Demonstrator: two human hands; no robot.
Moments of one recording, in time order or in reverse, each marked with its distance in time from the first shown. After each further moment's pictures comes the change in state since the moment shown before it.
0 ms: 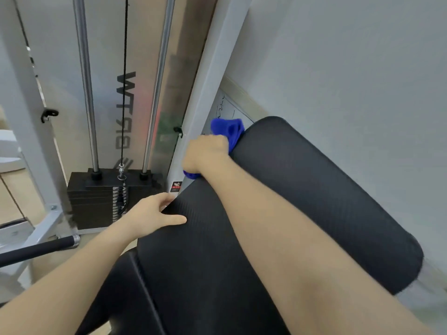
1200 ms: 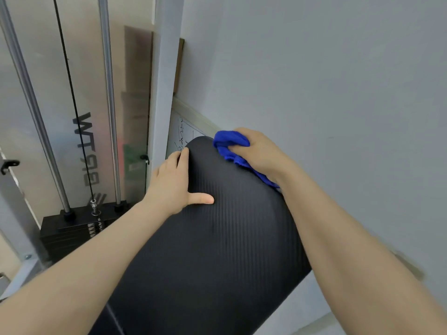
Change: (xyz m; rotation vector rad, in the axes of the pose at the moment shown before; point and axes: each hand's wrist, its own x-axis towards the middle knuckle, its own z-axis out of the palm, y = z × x) left_hand 0.001 0.178 0.038 0.667 0.295 0.342; right_hand -0.112 0.192 0.003 1.133 0.335 0.019
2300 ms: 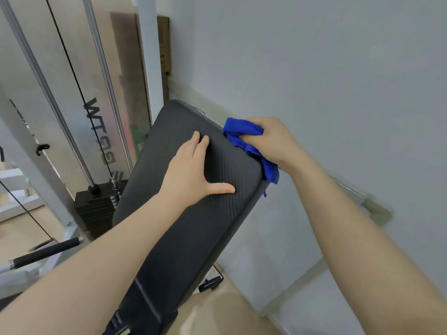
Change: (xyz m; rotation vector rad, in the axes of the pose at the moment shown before) left_hand -0.092 0.115 0.030 -0.037 0.070 0.065; right_hand -0.119 0.051 -0.044 0.082 0.090 -0.006
